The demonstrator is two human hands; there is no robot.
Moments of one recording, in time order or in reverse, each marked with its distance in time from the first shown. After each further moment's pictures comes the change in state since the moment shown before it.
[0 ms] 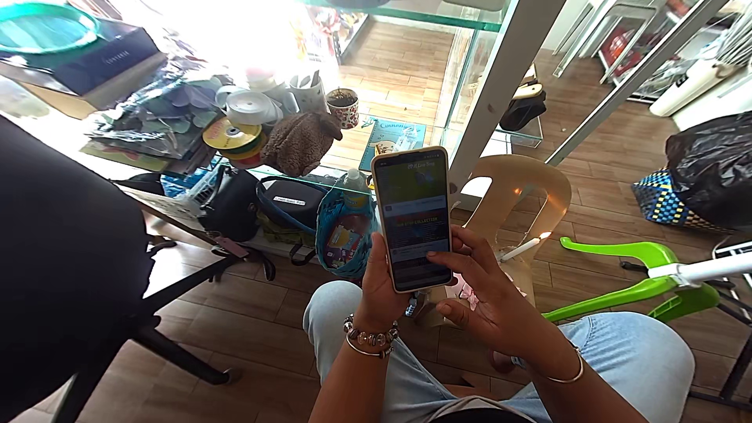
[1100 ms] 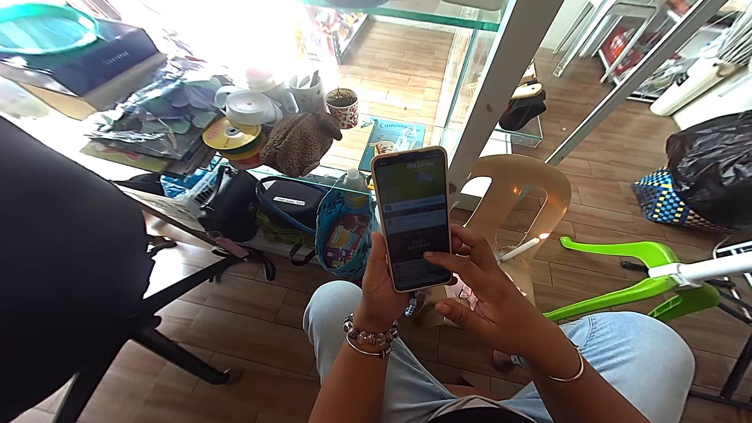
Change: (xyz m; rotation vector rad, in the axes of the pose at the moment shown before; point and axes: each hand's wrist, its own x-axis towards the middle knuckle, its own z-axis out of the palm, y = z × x) left_hand 0.002 -0.001 -0.001 -0.021 -0.033 -0.006; right_hand 0.001 0.001 -0.002 -0.007 -0.019 0.006
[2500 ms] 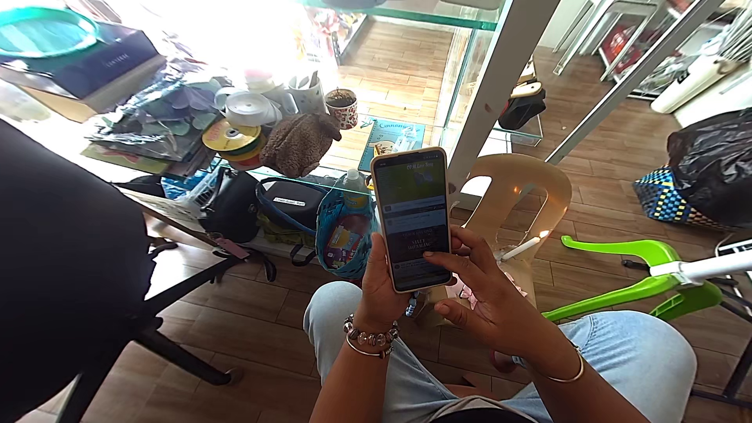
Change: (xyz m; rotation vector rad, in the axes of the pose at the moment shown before) left_hand -0.001 0.000 0.000 0.015 0.026 -0.002; right_hand -0.001 0.000 0.001 0.001 0.005 0.004
